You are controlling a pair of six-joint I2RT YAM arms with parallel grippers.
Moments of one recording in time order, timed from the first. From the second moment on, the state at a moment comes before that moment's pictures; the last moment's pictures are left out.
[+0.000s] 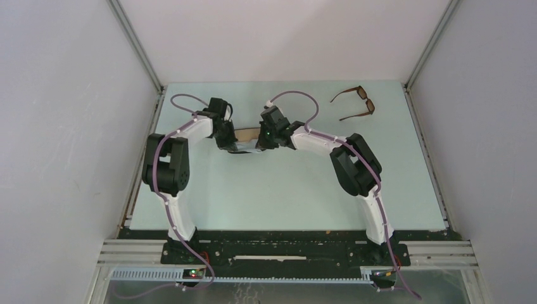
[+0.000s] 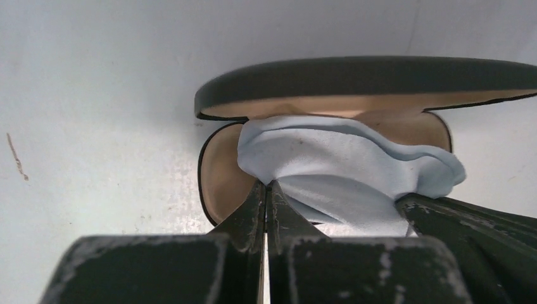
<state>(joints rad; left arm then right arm) -0.20 1.93 1.37 -0.59 0.13 -0.44 0.71 2.19 1.66 -0.25 -0.05 0.71</state>
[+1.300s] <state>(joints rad) -0.21 1.97 1.36 -0.57 0.09 -0.44 0.76 2.31 1.83 -0.39 0.18 0.58</state>
